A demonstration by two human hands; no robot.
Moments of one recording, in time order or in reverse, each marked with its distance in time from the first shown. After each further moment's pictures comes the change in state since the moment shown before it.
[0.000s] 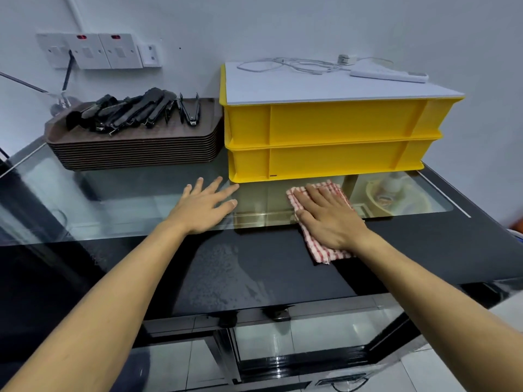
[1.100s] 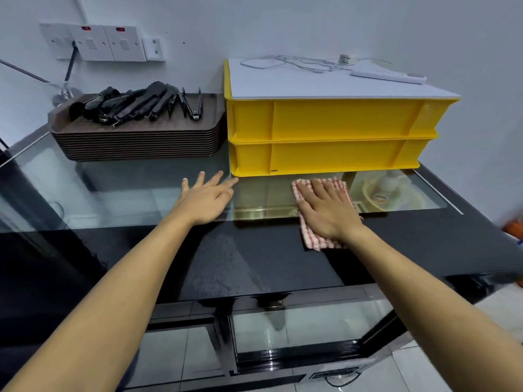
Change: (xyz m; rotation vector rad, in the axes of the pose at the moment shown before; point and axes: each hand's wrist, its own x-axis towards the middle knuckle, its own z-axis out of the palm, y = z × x) left_hand -0.003 0.005 0.000 -0.074 0.017 -0.063; right_hand 0.003 -0.010 0.002 0.035 0.014 0.140
